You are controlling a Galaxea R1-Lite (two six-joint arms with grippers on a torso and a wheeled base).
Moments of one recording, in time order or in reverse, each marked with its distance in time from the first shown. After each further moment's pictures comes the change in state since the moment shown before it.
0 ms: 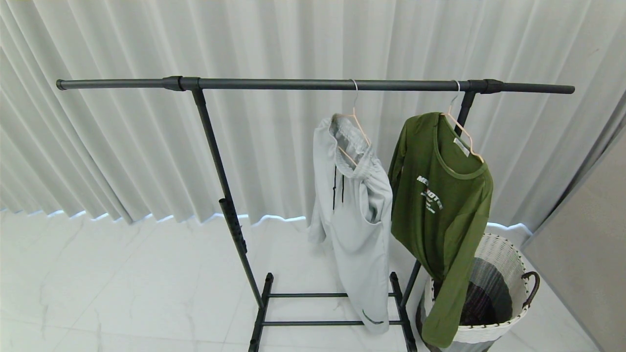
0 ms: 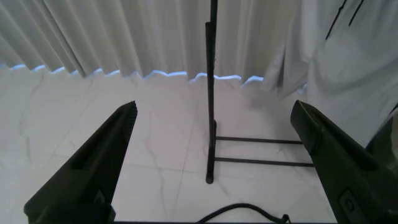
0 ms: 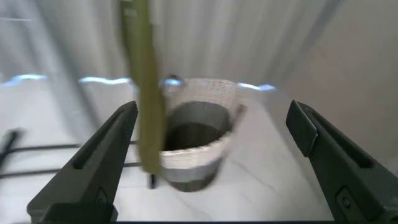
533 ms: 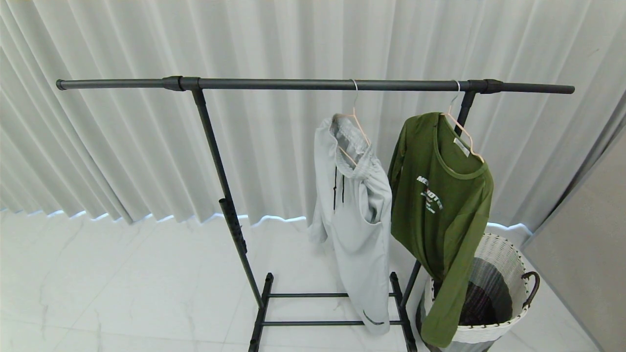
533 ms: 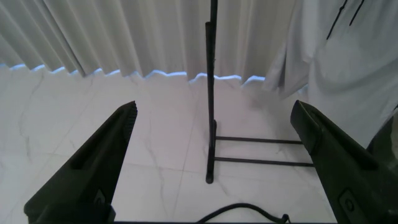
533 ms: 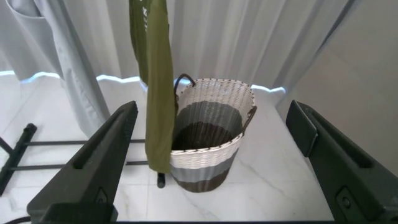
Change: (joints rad) left arm 0.000 0.001 0.000 0.000 0.000 0.000; right arm 0.003 0.000 0.024 -0.018 0.095 0.015
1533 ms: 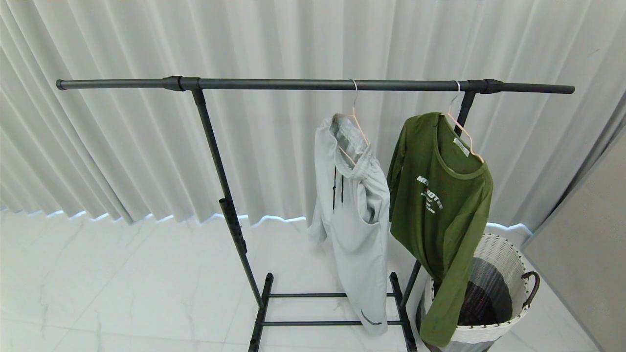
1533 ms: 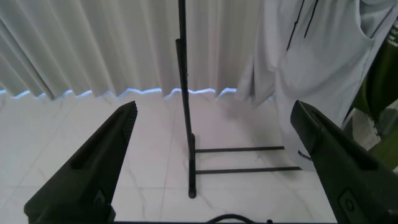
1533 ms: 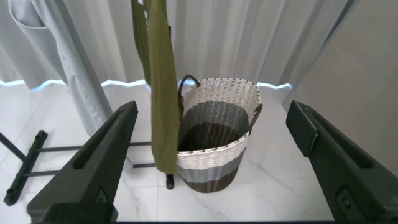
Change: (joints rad) left arm -0.136 -0.074 0.000 0.002 0.001 -0.017; right arm 0.000 0.000 0.005 -0.004 -0.003 0.060
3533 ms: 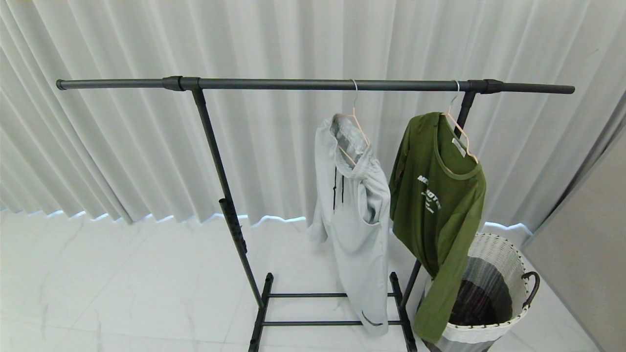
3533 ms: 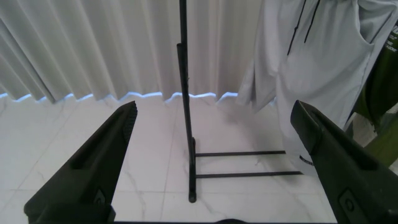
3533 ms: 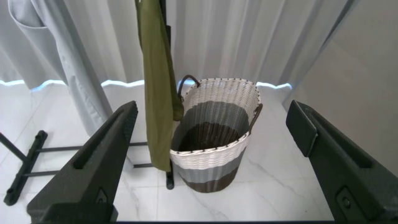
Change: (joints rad) left arm 0.002 -0.017 0.000 0.000 0.000 0.000; right arm 0.000 0.000 0.000 0.000 0.000 0.000
